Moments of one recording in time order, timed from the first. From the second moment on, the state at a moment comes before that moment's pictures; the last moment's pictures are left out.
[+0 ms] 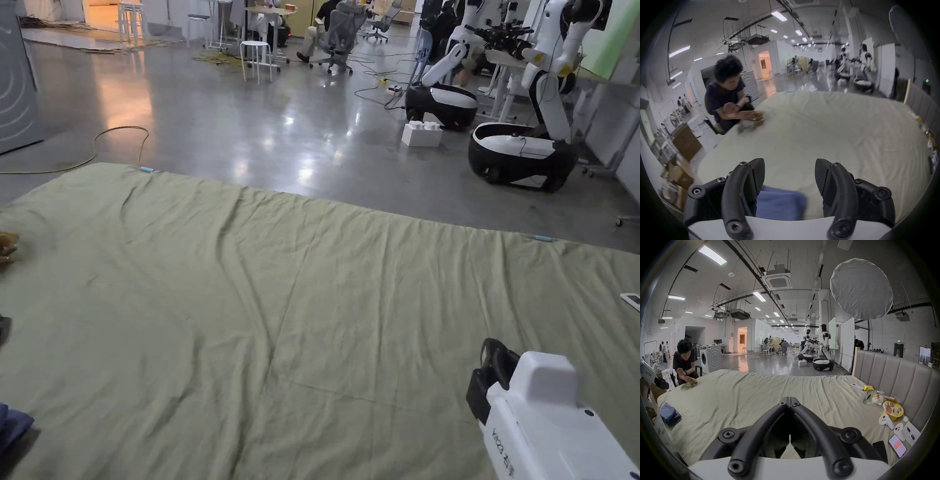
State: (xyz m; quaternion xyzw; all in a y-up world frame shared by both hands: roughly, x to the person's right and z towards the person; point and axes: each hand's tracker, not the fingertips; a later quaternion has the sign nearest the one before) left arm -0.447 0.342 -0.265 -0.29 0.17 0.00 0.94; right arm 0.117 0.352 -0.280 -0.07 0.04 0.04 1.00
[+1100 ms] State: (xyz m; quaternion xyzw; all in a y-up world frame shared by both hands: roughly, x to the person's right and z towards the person) left arm -0.176 0.323 -0.274 -0.06 0.08 -0.03 0.99; right arm 0.119 0.333 -0.285 -0.05 -0.01 0.04 1.00
